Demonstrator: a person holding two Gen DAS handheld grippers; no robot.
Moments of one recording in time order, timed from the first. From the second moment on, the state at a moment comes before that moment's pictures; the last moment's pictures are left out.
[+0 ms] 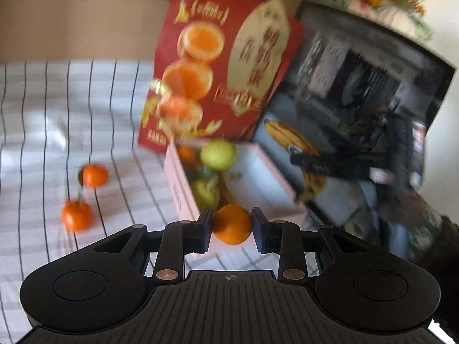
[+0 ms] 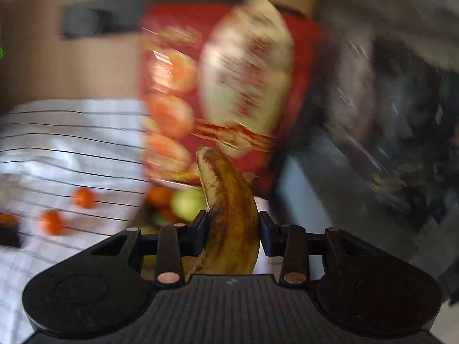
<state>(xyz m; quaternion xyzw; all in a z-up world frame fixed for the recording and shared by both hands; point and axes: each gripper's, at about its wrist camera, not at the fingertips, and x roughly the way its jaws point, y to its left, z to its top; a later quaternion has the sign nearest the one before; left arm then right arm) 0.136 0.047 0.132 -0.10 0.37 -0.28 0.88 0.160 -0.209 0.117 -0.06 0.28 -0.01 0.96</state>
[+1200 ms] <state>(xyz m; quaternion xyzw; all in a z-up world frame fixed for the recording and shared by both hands) 0.207 -0.039 0.142 -0.08 0.39 -0.29 0.87 0.092 -0.238 0.080 -0.04 0.28 0.04 0.96</state>
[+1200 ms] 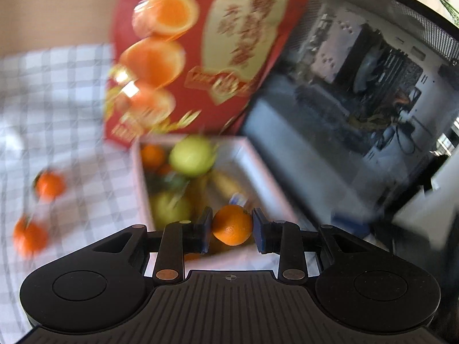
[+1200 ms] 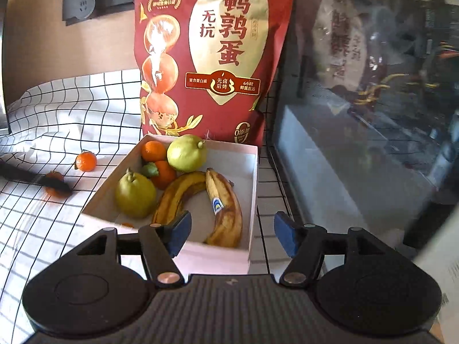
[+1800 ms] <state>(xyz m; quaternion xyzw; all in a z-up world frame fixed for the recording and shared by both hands) 0.198 0.031 0.097 -0.09 0.40 -0.14 0.90 0.067 -0.203 0.047 -0.02 0.34 0.09 0.94</state>
